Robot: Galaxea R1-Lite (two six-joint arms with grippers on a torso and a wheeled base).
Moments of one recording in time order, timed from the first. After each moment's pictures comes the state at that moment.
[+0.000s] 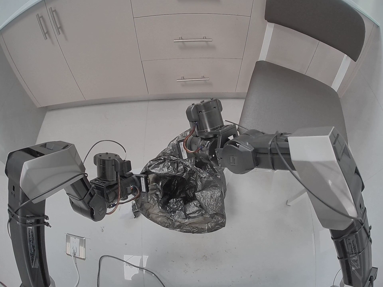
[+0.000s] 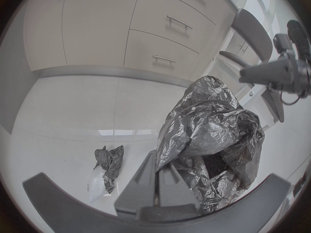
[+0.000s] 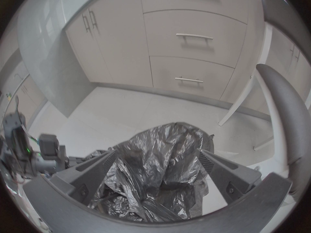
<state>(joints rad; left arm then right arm) -0.27 2.36 -0.89 -1.06 -0.14 -0.18 0.71 2.48 -2.00 -0.05 -0.34 0.04</state>
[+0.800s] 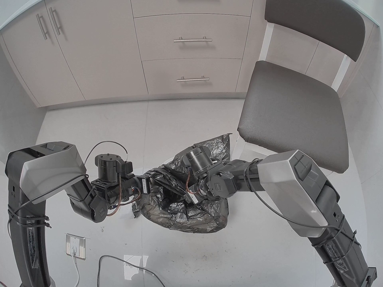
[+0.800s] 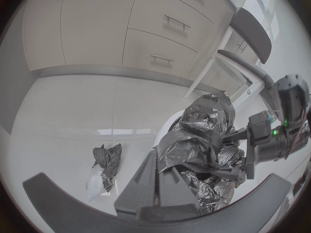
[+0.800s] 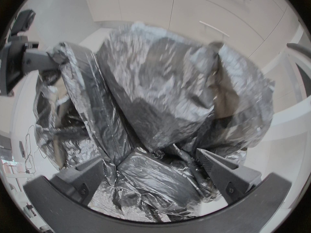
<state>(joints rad) -0.29 2.35 -0.88 -1.06 -0.14 -0.18 0.69 2.67 -2.00 0.20 -0.36 -0.07</state>
